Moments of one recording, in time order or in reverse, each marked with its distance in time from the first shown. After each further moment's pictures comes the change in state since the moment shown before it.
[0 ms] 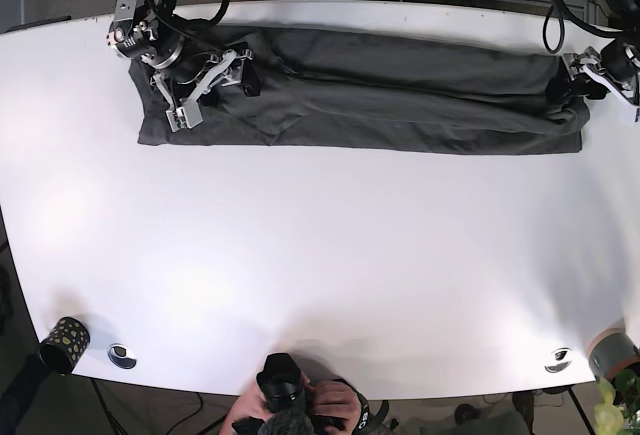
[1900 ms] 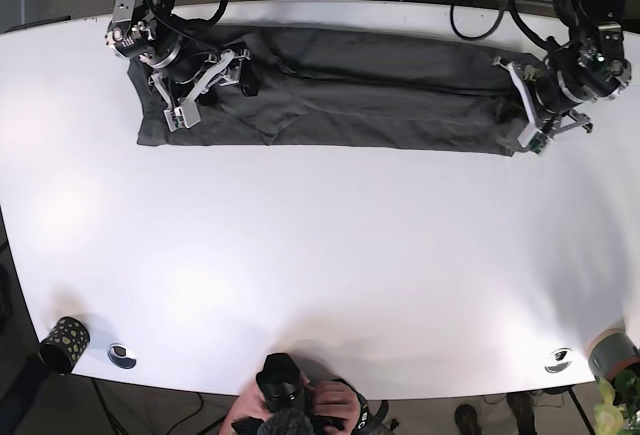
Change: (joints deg) left arm 0.7 3.9 23.5 30.3 26.2 0.0 -1.4; right arm 0.0 0.1 0.3 0.0 0.0 0.0 -0.1
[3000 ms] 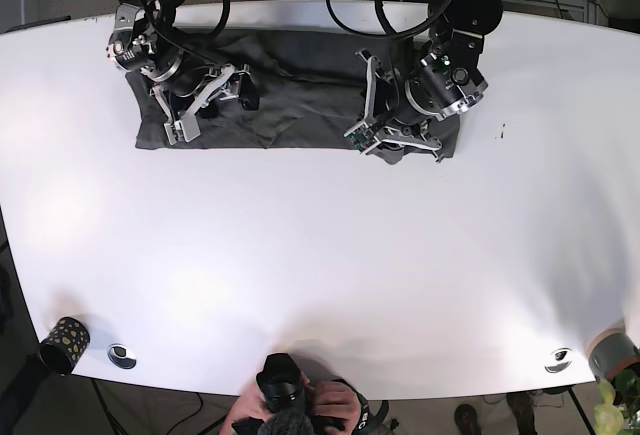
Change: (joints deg) left arm -7.2 19.6 30.9 3.1 28.5 0.0 -0.4; right arm 4.0 -0.1 -0.2 -3.1 -0.1 0.0 0.2
